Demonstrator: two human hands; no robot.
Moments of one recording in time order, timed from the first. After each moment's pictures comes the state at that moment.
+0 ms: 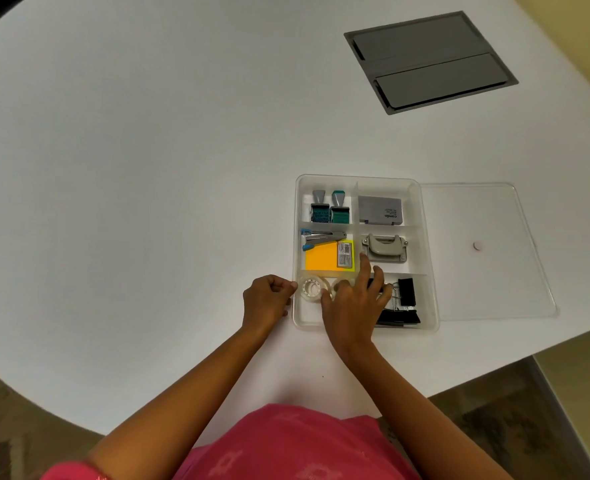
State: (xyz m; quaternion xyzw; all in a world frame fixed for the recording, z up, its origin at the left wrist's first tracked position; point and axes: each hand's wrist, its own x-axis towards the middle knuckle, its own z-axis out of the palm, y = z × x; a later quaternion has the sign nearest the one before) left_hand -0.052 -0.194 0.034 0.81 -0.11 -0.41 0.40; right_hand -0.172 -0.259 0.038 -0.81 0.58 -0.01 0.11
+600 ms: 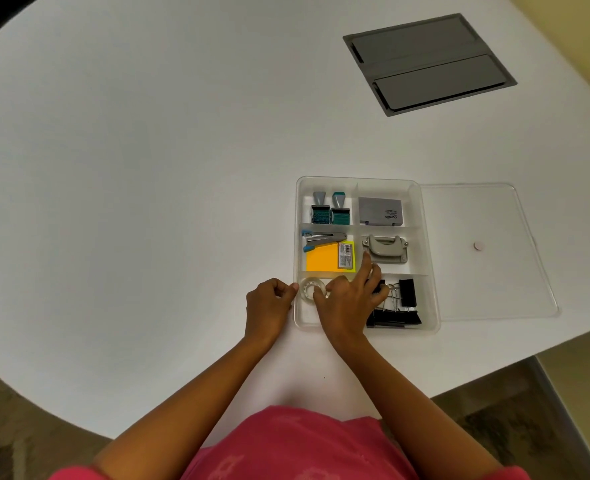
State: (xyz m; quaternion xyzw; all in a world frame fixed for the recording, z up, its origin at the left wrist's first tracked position) left_hand -0.060 -0.189 0.035 0.83 -0.16 -0.38 0.38; right_hand -0.157 -0.265 0.027 -0.79 0.60 0.01 0.13
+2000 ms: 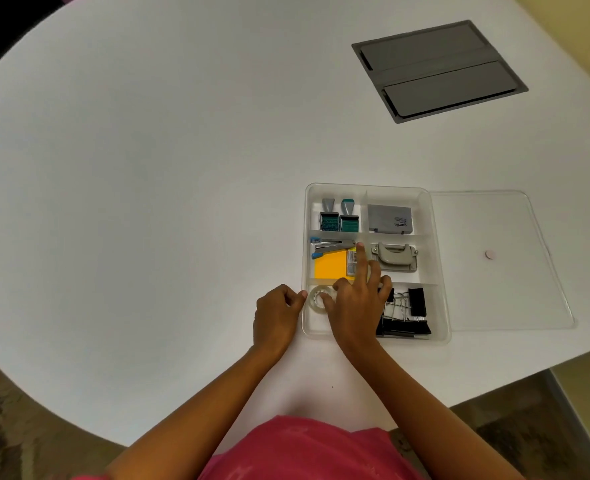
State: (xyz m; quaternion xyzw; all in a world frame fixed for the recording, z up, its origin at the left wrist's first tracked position) left_hand -0.061 -0.188 0.026 0.85 -0.21 -0.34 0.34; right_hand -0.155 -0.272 0.045 -0.85 0.53 0.00 0.08
